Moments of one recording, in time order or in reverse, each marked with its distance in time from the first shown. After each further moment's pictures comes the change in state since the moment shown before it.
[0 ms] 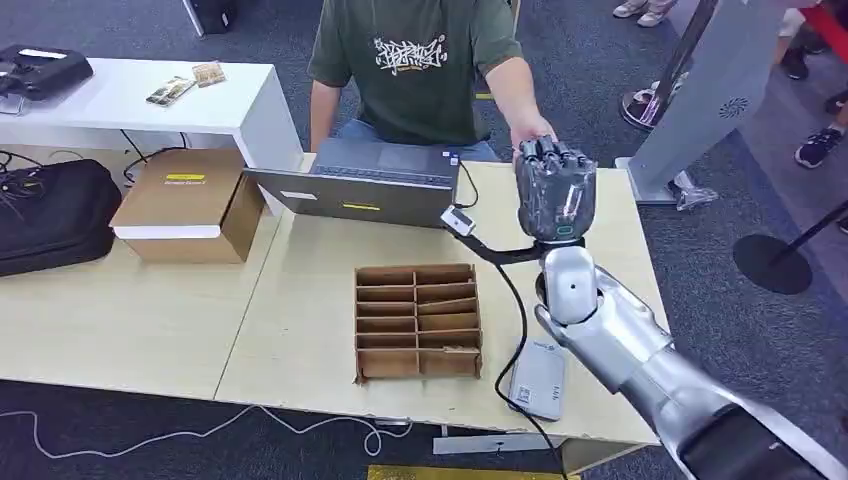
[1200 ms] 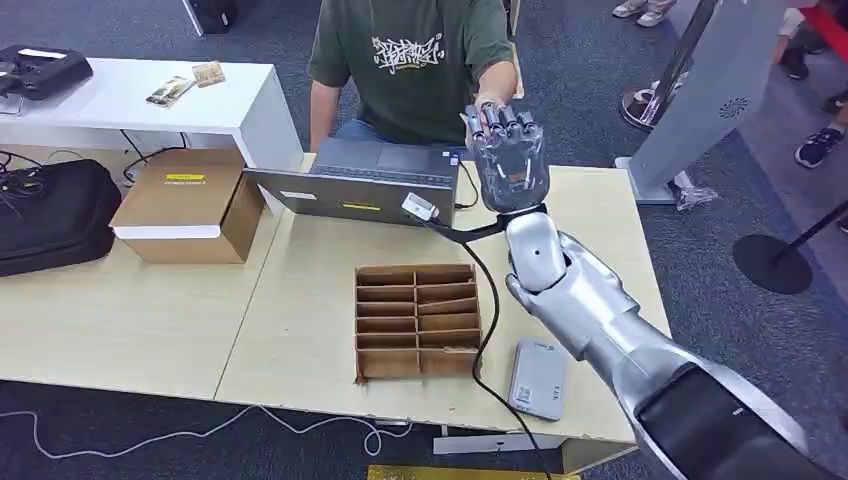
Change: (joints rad) left arm 0.000 0.005 0.000 -0.008 -0.007 0.003 0.007; right arm -0.130 0.149 -0.015 0.226 0.000 -0.001 -0.162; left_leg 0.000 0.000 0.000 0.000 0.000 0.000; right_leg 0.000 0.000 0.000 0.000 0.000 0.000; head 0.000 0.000
